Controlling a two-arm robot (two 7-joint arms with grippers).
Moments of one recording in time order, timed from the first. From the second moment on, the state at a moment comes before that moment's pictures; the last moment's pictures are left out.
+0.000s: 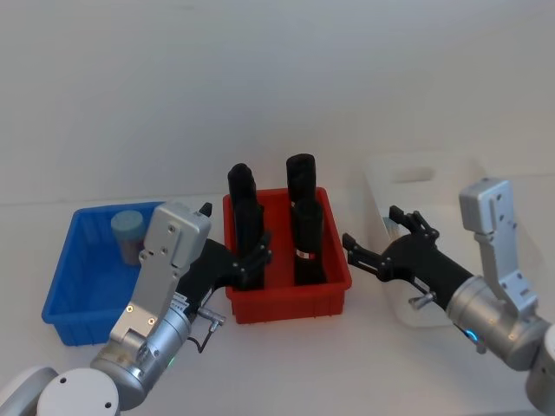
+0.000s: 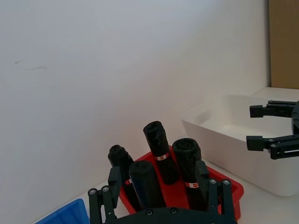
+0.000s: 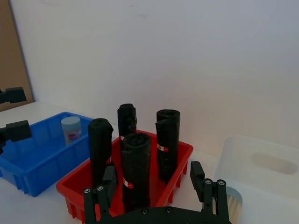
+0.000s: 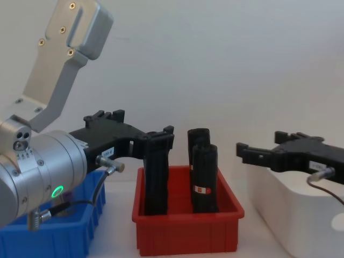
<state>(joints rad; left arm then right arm) -0.24 0.38 0.45 -1.63 -0.20 0.01 -0.01 0.26 0.23 -0.25 -1.43 0.21 -0.01 0.36</state>
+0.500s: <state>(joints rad) -0.24 0.38 0.45 -1.63 -0.20 0.01 -0.01 0.43 0.16 -0.28 -1.19 0.14 -0.05 0.48</state>
